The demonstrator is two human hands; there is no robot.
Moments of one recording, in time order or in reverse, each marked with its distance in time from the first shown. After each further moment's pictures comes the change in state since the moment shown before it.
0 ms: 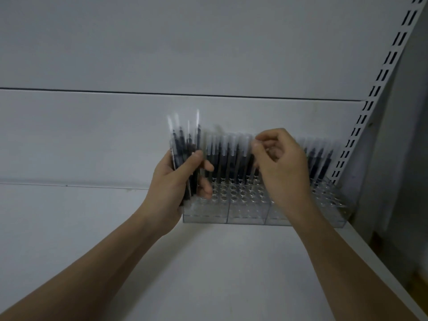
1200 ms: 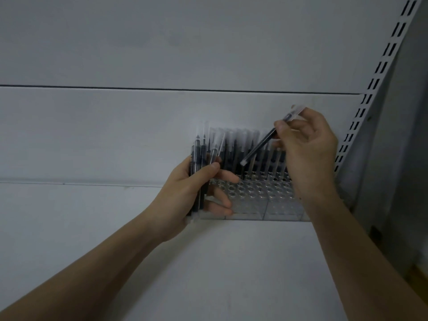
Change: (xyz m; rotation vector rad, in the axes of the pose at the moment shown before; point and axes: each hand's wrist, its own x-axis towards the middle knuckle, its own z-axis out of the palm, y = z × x) left_hand -0.015 0.003 0.014 0.032 -0.220 -0.198; right_hand 0.015 -0.007 -0.021 0.295 0.201 0.080
